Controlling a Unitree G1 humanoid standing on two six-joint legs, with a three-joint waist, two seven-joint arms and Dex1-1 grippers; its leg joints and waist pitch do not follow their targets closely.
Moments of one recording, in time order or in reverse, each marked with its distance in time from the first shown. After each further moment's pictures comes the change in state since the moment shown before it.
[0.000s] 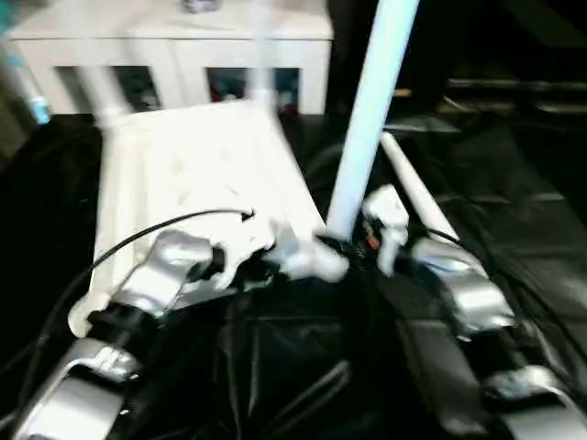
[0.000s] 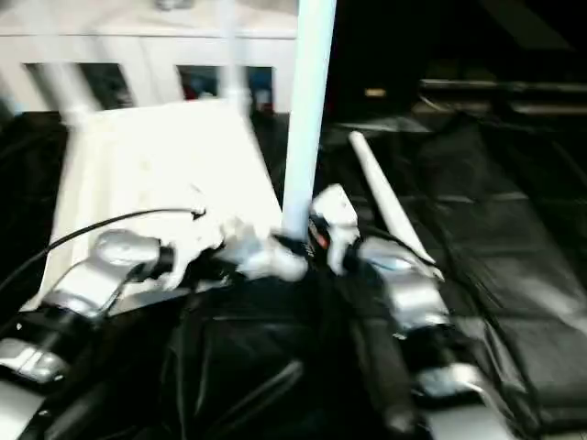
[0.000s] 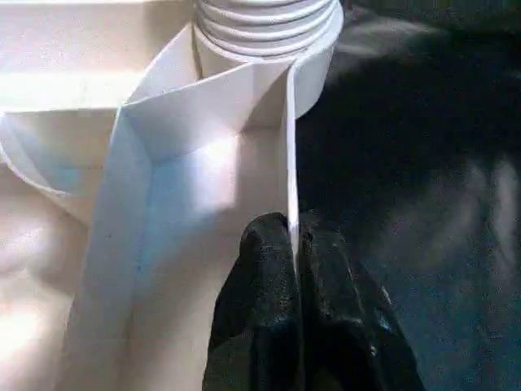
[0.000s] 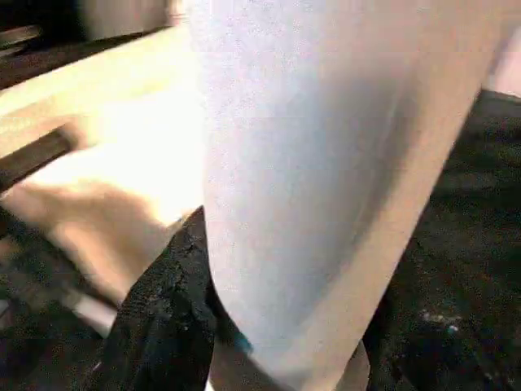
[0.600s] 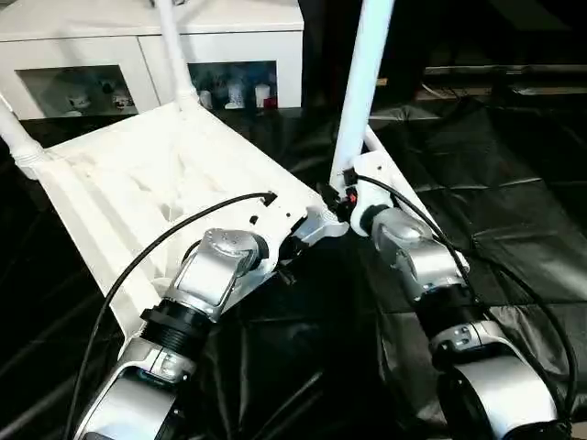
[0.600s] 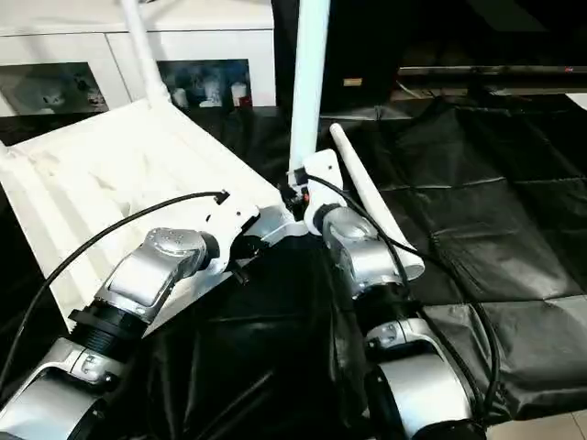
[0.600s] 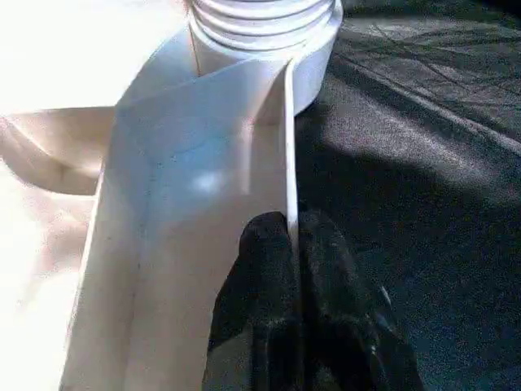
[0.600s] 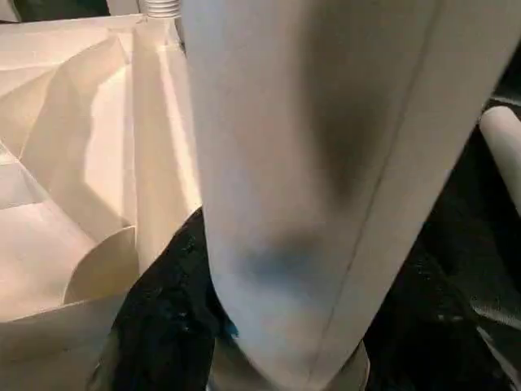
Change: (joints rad) left arm -0.011 -0.183 0.034 -0.137 0.054 0.328 0.320; right arm -0.180 0.114 -0.048 0.196 -0.071 0.055 -0.321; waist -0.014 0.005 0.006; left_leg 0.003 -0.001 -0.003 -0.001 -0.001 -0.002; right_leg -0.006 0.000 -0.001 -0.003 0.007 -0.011
